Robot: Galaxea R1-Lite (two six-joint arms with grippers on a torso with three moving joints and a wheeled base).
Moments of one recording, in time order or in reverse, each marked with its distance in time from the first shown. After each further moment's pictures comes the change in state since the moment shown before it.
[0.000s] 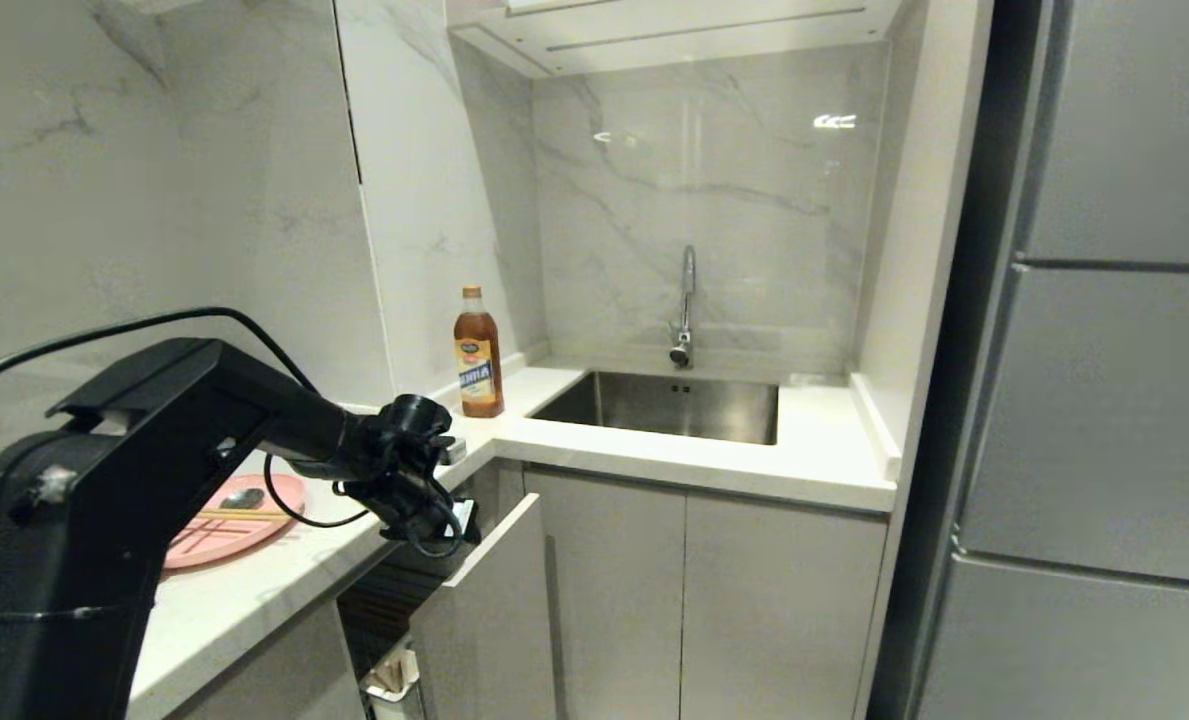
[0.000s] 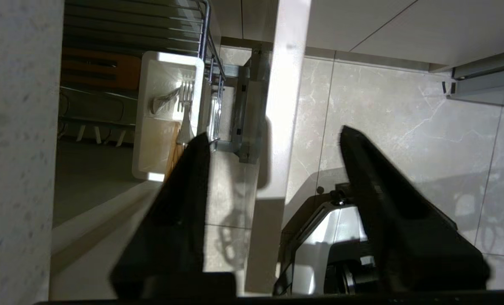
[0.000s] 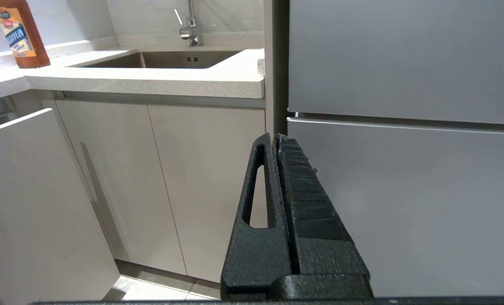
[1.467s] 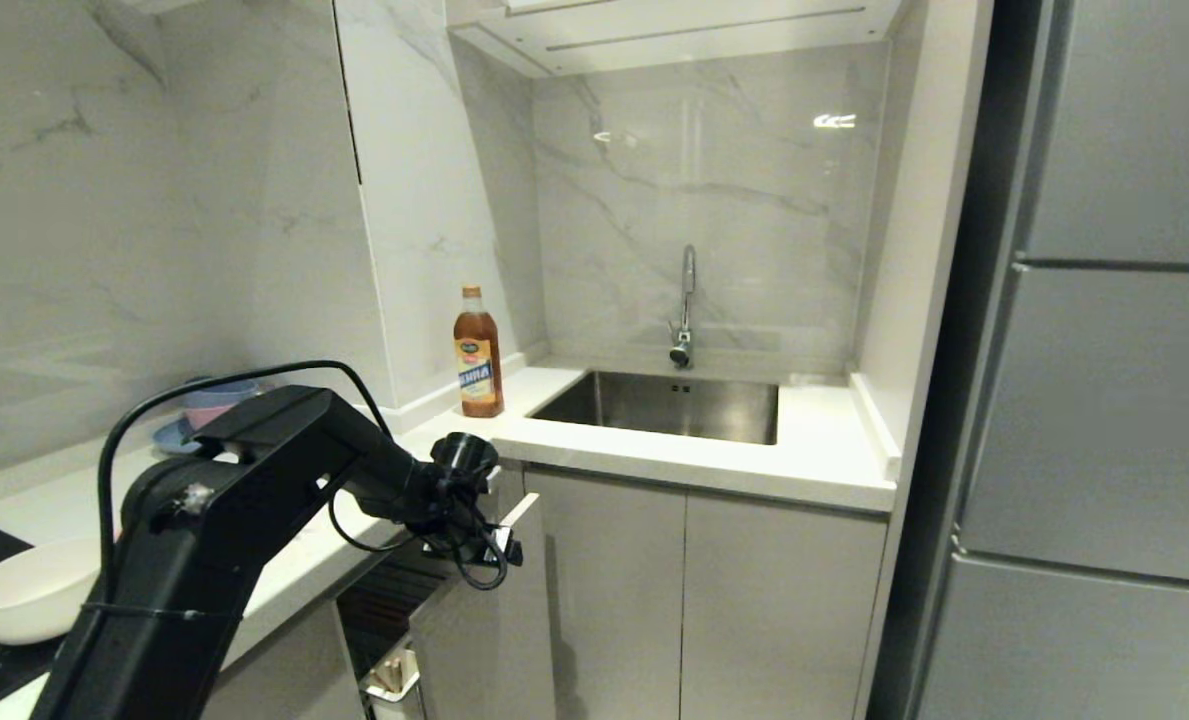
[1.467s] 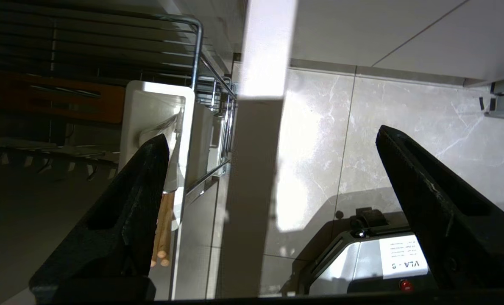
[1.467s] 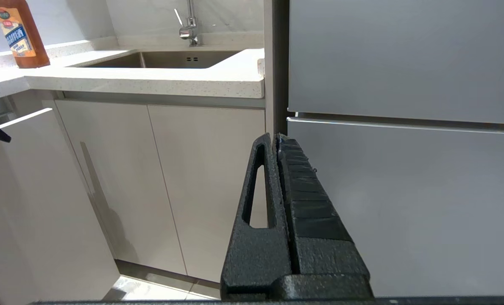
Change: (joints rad) left arm -0.078 0.177 -0.038 -0.173 0.110 -0.030; right arm 0.000 0.000 0.000 0.000 0.000 0.000
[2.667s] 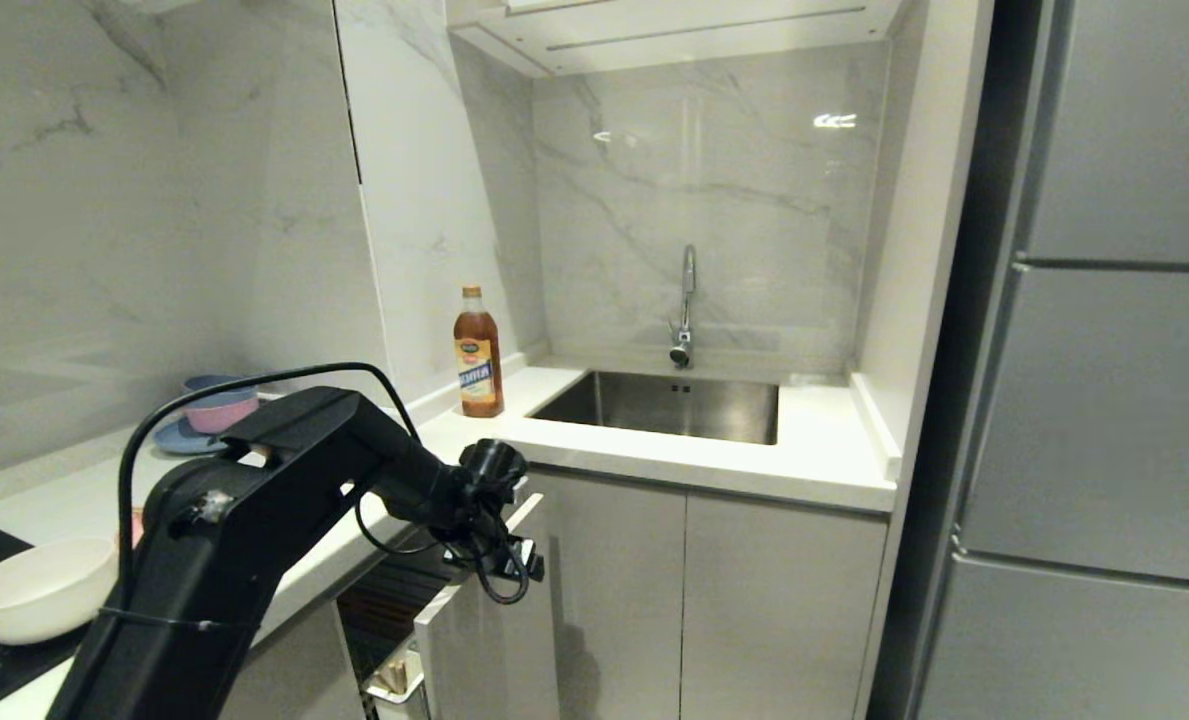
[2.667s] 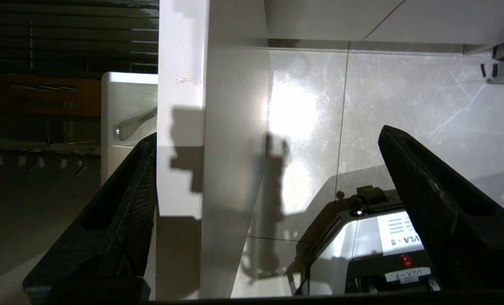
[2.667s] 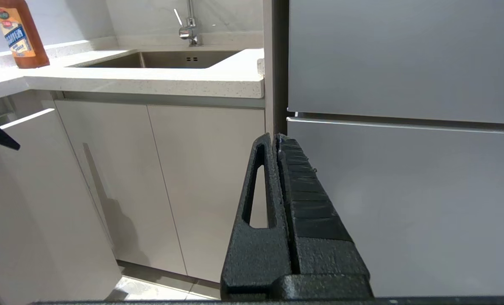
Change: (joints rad) left arm -0.085 -0.009 0.008 0.054 0.006 -0.001; right arm 0.000 0.000 0.000 0.000 0.000 0.000
